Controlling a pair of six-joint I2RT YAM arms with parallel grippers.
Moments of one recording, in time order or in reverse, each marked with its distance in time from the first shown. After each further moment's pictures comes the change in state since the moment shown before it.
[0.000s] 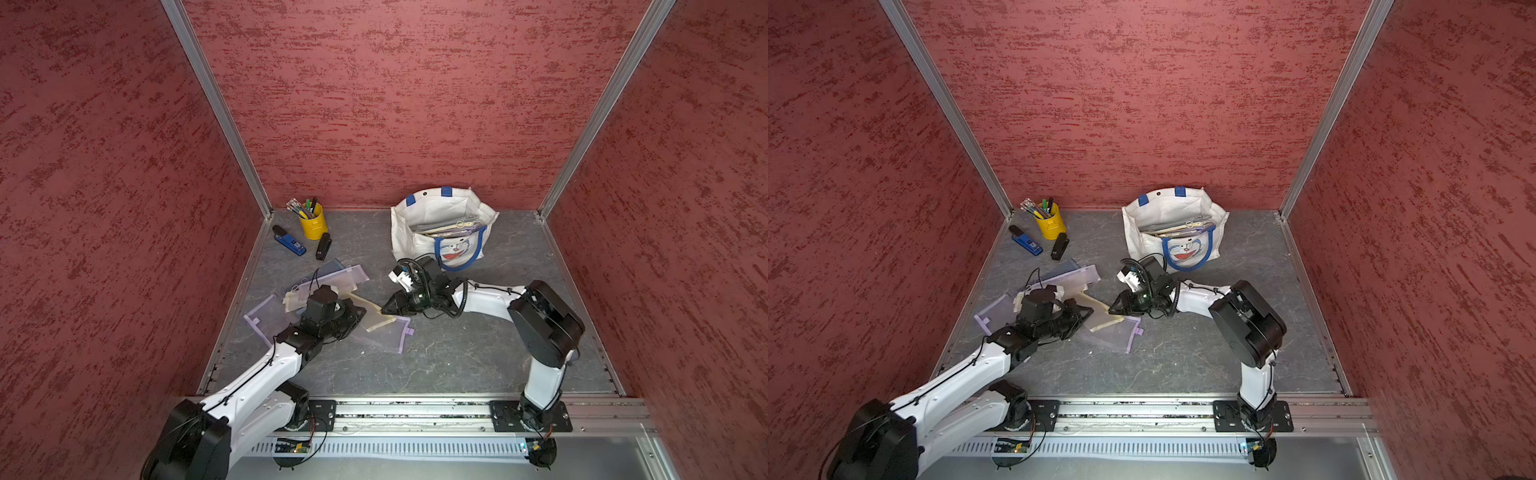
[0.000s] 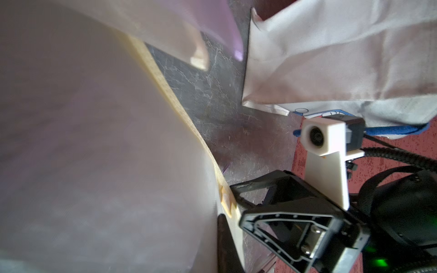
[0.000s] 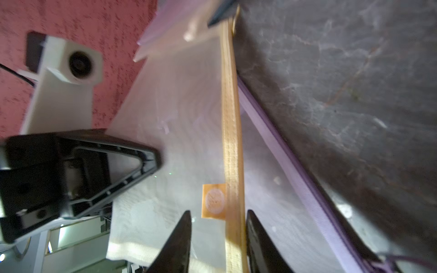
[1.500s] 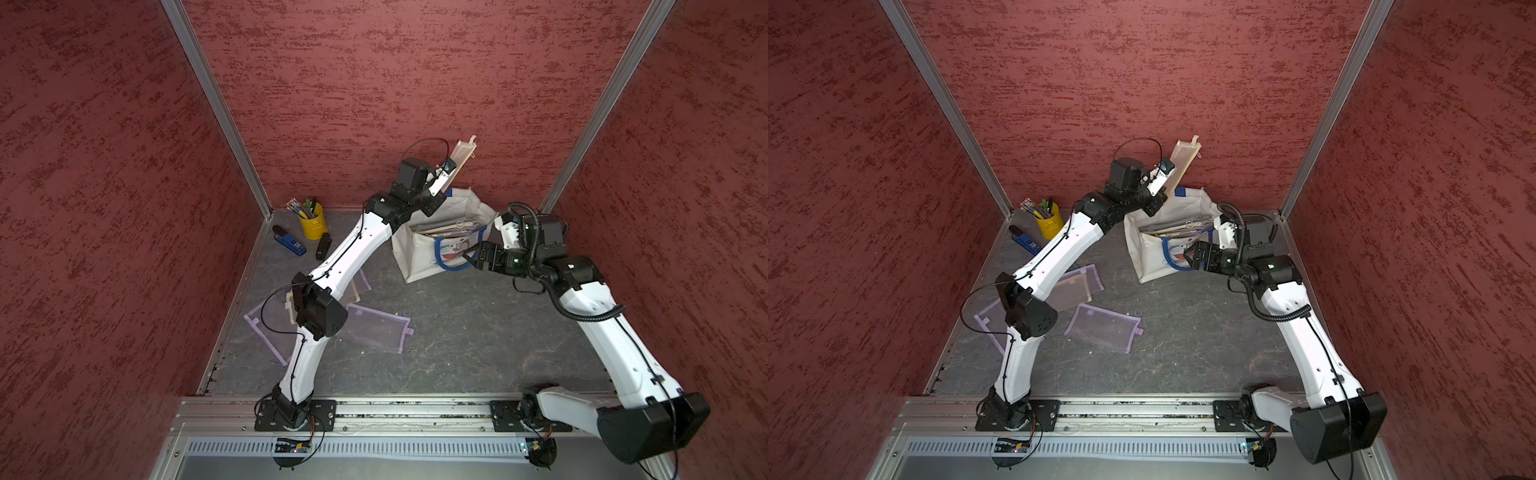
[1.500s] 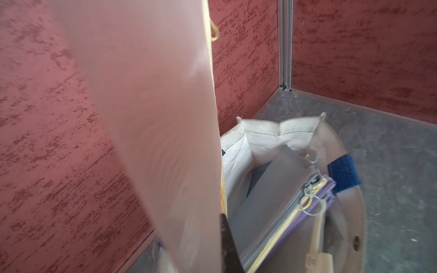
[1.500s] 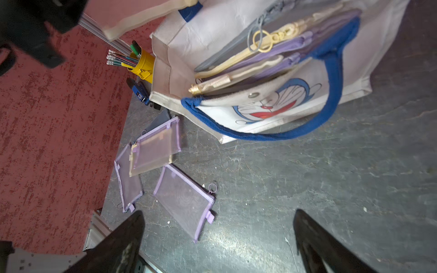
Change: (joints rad) left arm -0.220 1.295 2.041 -0.494 -0.306 1.563; right arm -0.496 -0.620 0.206 -0.781 0.351 -0.231
